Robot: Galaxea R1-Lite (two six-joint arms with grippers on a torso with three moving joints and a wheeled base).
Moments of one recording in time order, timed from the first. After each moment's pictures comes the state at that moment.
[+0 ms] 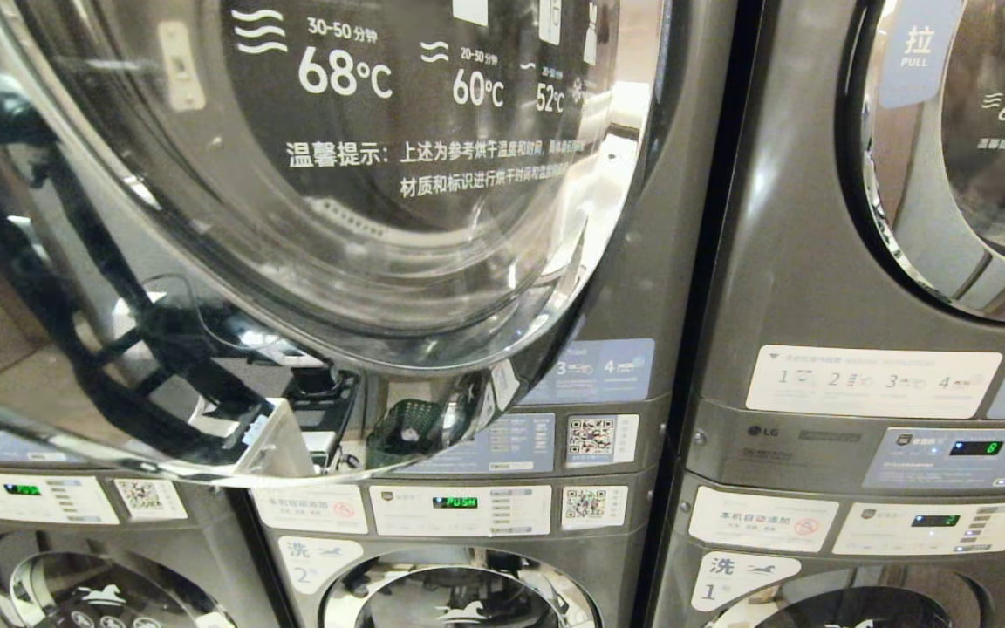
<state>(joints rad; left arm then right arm) -0.14 0.89 -0.49 -0.67 -0.36 -0.17 0.00 0.00 0.00 0.00 -0.01 0.02</state>
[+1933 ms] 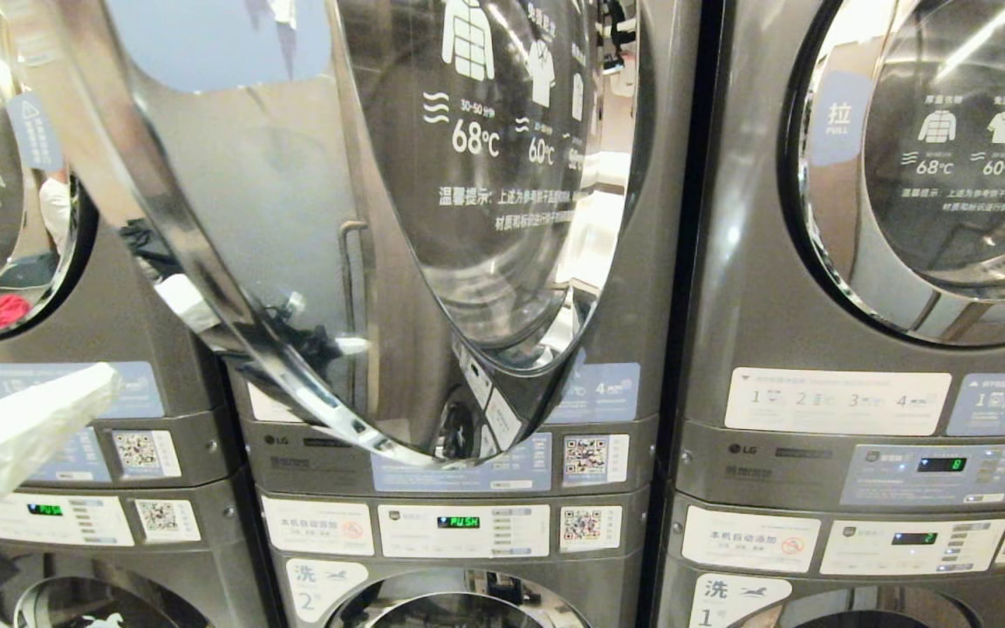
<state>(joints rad) -0.19 0.88 -0.45 -0.48 -0.25 0.16 0.00 0.00 0.00 0.00 -0.01 0.02</state>
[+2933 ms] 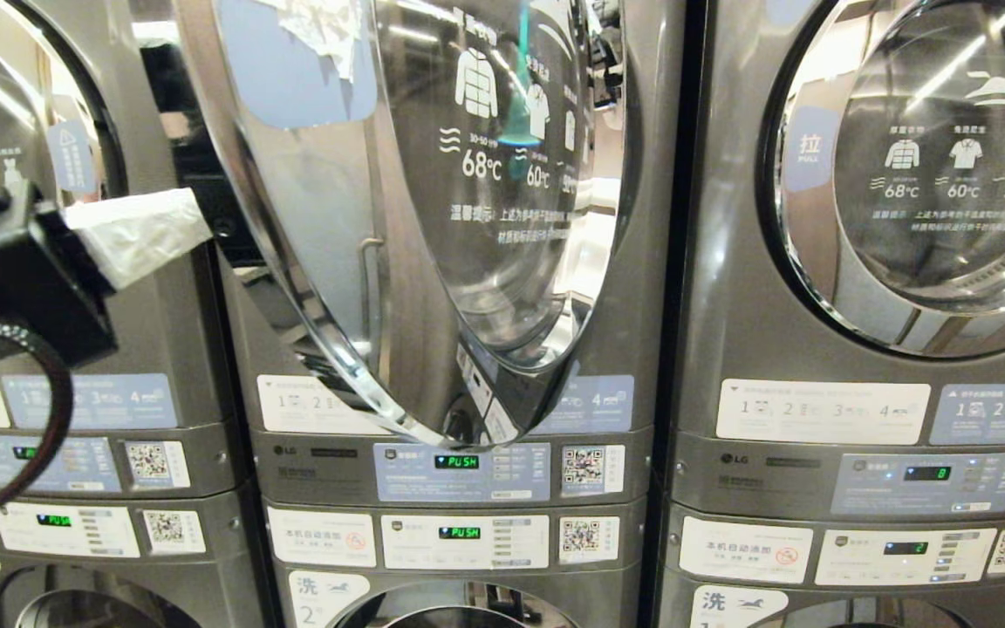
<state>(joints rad) -0.36 1.19 -0.84 -0.50 -0.45 0.01 0.00 0.00 0.00 0.00 -0.01 0.02</state>
